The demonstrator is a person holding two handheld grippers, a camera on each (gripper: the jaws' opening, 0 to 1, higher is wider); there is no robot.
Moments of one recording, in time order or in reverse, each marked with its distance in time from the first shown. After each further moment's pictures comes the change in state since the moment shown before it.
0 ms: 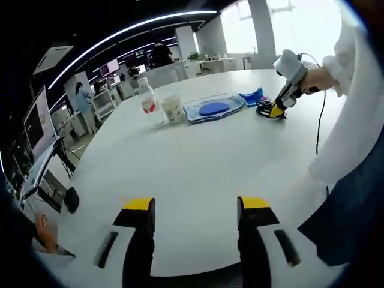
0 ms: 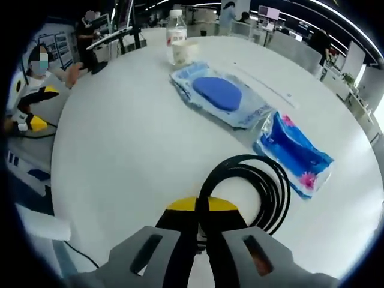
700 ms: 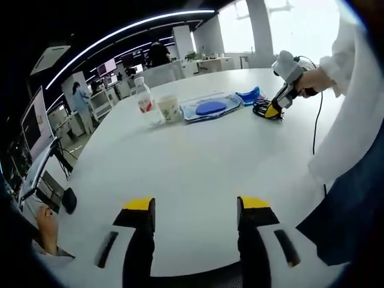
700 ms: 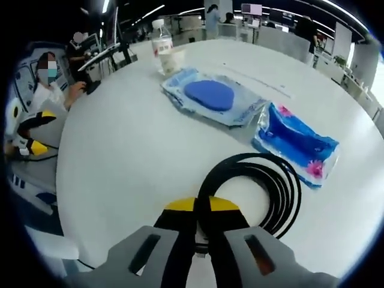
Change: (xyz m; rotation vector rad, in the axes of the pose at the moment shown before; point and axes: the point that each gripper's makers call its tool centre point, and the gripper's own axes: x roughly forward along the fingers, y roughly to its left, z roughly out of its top) left arm 0.002 -0.004 -0.001 0.005 0.006 -0.021; right arm 0.007 -0.002 0.002 0.133 -0.055 0.026
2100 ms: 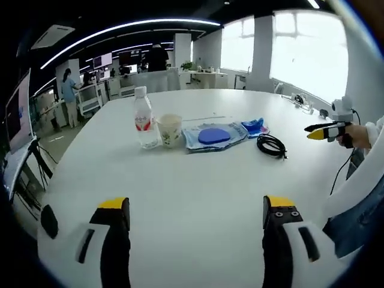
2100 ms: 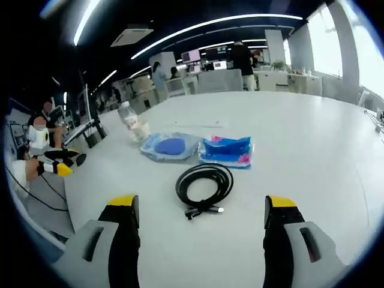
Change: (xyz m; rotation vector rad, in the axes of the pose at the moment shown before) left arm 0.053 0.046 0.080 -0.133 -0.075 -0.166; right arm -0.136 -0.015 -0.017 0.337 -0.428 -0.213
